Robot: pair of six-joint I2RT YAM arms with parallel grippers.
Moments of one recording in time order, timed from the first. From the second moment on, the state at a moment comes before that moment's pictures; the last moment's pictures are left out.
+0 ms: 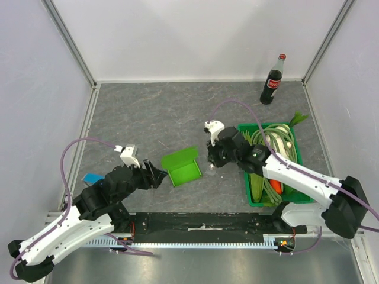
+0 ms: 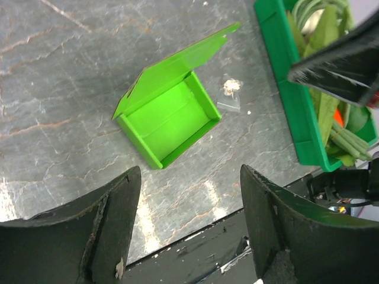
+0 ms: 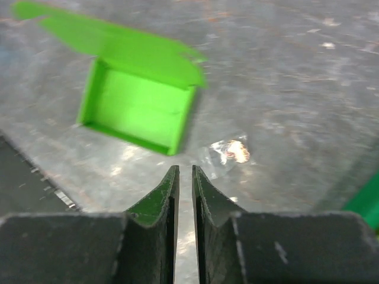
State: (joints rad) left arm -0.90 0.38 0.56 -0.63 -0.28 -0.73; right arm 0.77 1.27 0.92 -0.37 0.01 0.21
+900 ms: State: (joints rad) left arm -0.90 0.41 0.49 -0.59 -0.23 -0.81; right arm 0.83 1.65 0.93 -0.43 0.28 0.87
